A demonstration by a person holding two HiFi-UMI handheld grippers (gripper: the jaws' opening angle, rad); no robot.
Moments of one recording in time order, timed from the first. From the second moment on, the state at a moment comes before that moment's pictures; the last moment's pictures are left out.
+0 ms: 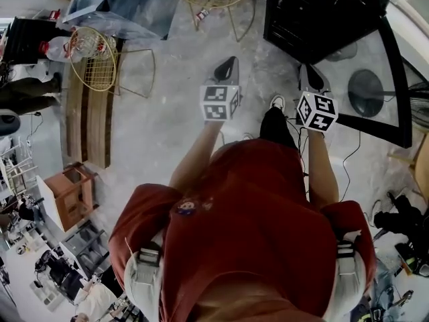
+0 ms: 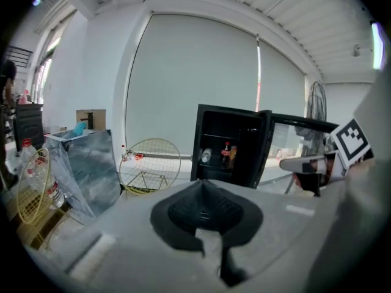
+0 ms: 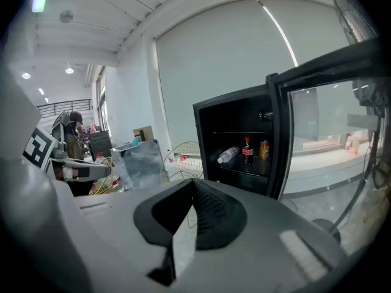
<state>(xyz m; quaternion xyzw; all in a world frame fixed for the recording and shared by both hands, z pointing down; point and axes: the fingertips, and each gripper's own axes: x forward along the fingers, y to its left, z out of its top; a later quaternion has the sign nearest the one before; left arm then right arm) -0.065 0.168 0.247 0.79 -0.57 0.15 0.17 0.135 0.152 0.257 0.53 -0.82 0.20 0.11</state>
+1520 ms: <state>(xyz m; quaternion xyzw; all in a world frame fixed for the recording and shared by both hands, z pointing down) 0.008 -0.070 0.228 0.87 -0.45 0.17 0.08 0.179 -0.037 0.255 0.64 -0.73 0.21 0.07</state>
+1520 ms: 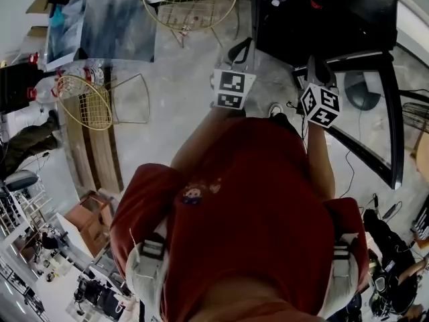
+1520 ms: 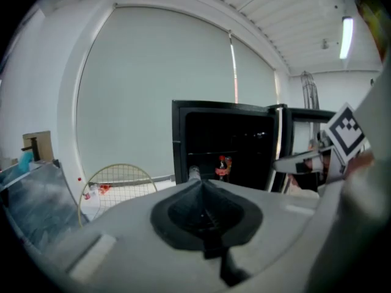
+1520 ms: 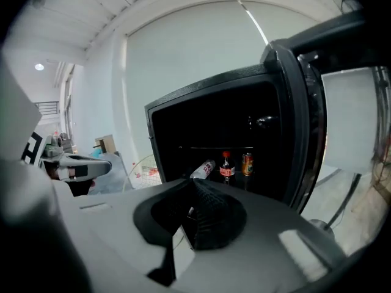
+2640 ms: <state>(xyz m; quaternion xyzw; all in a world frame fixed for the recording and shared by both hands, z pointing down) 0.013 -0.106 0.232 0.89 -0.41 0.17 0.06 0.168 -0.051 0.254 0.68 -0.70 0.20 0.07</state>
